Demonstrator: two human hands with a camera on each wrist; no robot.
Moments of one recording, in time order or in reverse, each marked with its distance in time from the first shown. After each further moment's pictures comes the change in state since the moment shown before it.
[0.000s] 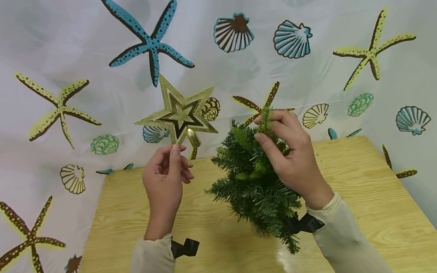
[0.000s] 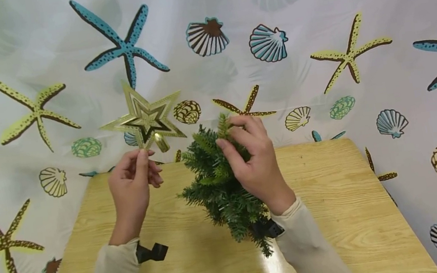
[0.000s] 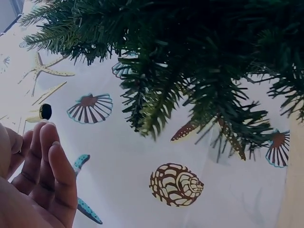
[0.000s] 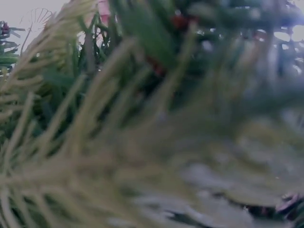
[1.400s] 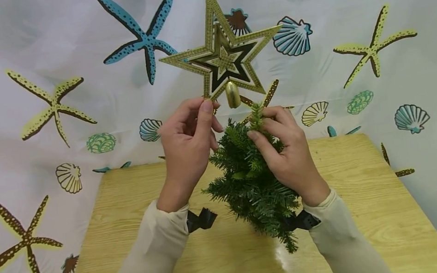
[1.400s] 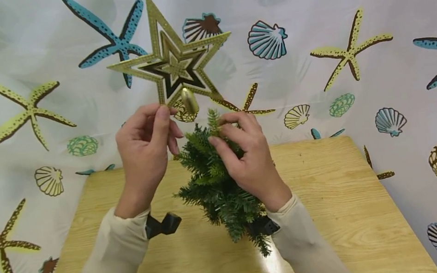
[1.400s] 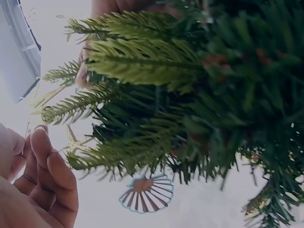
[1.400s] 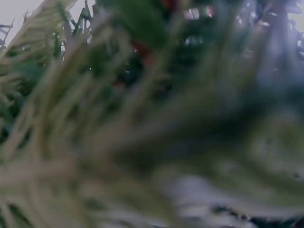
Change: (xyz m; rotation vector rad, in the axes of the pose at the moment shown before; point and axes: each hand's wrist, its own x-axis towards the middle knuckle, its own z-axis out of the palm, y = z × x) left_hand 0.041 0.081 0.066 -0.137 -0.184 0.280; right_hand 0.008 0.001 0.001 -0.039 -0.035 0.013
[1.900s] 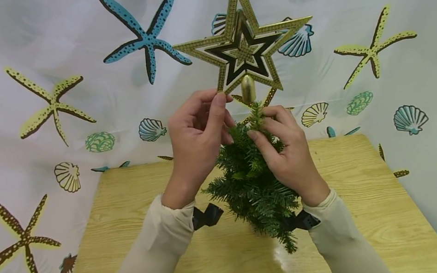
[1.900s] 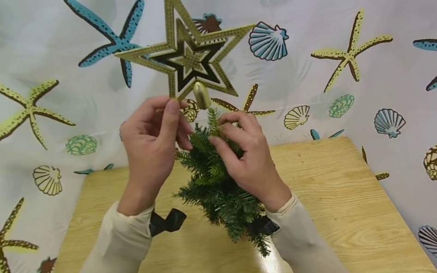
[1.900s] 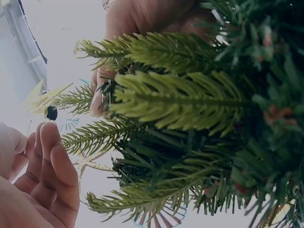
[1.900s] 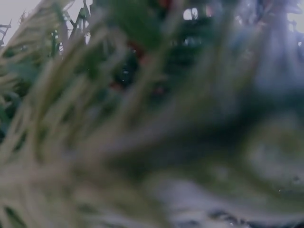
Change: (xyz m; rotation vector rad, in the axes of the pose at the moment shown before) left_hand 0.009 0.015 0.013 -0.061 -0.062 0.032; right_hand 0.002 0.000 0.001 0.000 0.003 -0.007
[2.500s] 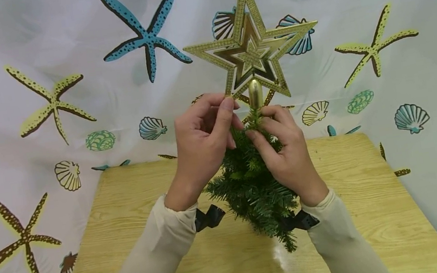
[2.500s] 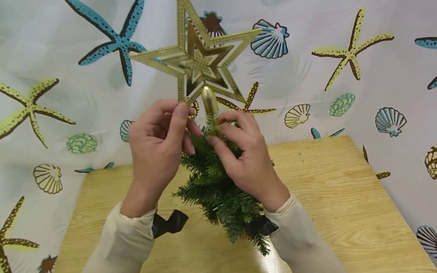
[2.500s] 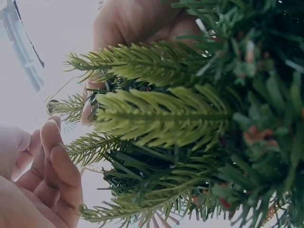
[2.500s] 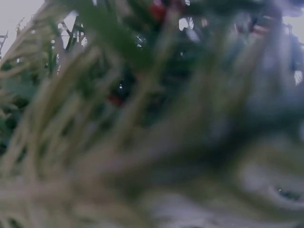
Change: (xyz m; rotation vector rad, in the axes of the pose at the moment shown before) left_hand -0.004 0.000 0.002 0.025 -0.060 -0.009; right_hand 0.000 -0.004 0.005 0.019 0.014 0.005
